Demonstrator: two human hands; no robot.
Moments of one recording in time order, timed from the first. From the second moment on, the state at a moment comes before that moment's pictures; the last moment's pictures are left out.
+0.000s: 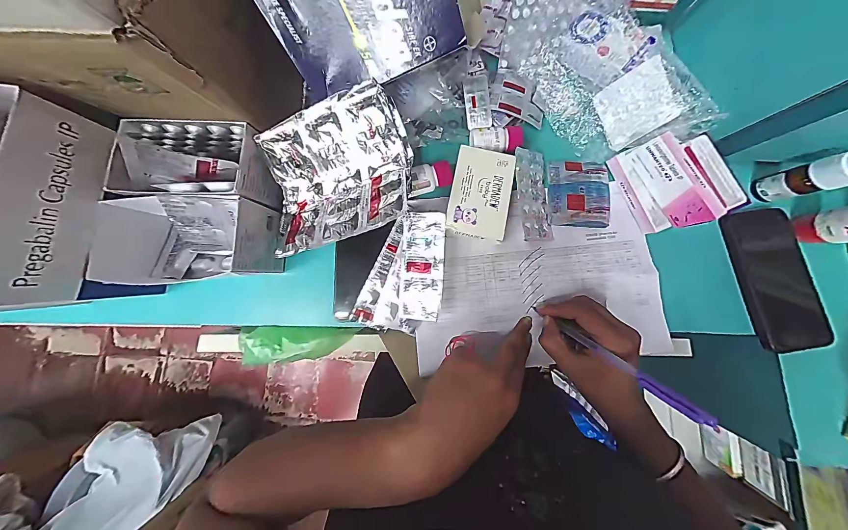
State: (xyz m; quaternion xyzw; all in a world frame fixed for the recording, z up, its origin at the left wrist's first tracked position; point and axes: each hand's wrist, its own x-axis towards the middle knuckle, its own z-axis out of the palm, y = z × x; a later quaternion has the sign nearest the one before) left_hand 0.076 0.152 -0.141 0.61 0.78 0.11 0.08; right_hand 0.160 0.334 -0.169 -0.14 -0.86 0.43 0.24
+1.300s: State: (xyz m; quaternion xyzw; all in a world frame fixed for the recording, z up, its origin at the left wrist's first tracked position) left_hand 0.084 0.170 -0.134 0.61 0.78 0.10 0.07; right_hand 0.155 0.351 -0.169 -0.12 -0.83 0.49 0.23
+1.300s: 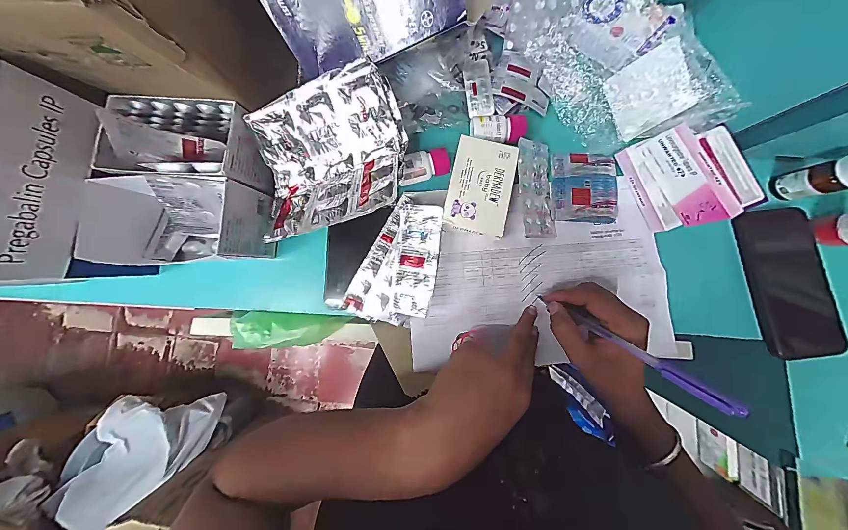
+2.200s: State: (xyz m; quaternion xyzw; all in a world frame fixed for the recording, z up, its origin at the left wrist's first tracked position) left_hand 0.080 0.169 -0.141 0.60 0.78 0.13 0.06; right_hand 0.150 0.348 -0.173 -0.12 -0.86 0.43 0.23
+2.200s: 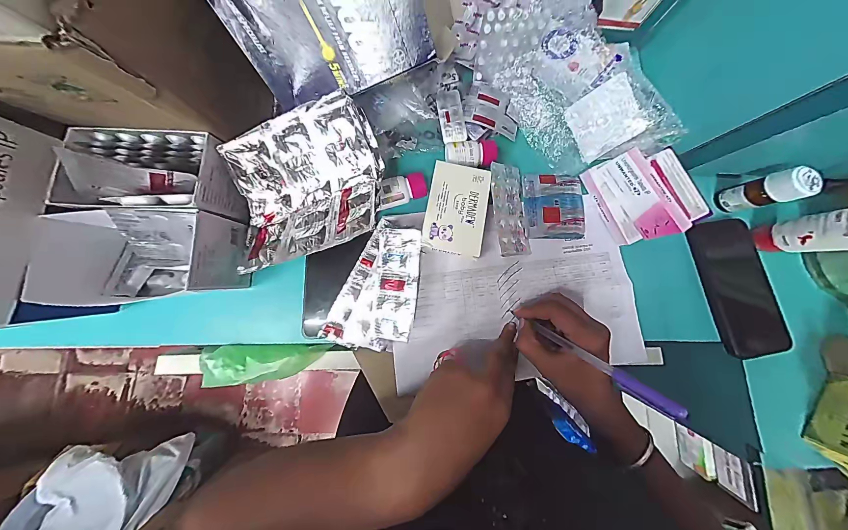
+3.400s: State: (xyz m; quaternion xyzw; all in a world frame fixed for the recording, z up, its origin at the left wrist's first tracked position) left_hand 0.025 0.104 -0.130 0.31 0.93 0.19 -0.03; right_hand 0.110 0.390 -0.144 -0.22 -0.68 0.59 0.38
